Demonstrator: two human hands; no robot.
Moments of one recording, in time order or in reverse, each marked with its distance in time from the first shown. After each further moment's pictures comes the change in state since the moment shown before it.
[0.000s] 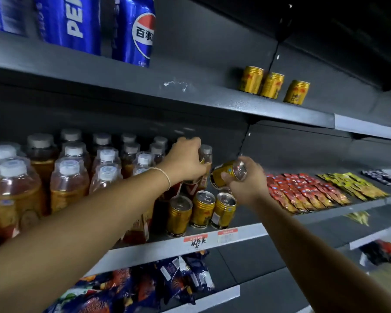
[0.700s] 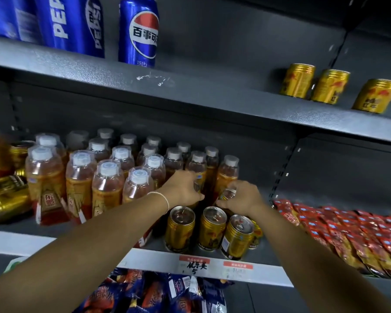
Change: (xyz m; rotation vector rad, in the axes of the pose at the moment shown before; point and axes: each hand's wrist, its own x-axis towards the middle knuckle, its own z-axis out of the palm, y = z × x) left_hand 0.002 -0.038 0.063 0.144 -0.126 -0.403; right_hand 0.089 0.045 0.074 -0.229 -0.546 -0.223
